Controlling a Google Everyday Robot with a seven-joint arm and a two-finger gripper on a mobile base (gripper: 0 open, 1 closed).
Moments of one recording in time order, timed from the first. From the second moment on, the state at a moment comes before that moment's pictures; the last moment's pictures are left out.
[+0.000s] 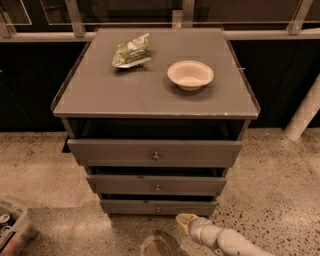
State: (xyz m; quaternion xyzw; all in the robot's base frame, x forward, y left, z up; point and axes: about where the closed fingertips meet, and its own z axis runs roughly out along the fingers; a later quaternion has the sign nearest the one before) arm 0.499 -0.113 0.298 -0.28 0.83 0.20 0.43
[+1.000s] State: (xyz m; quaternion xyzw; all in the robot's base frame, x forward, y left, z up) arm 0.543 -0.114 0.265 -0.26 0.83 0.14 0.48
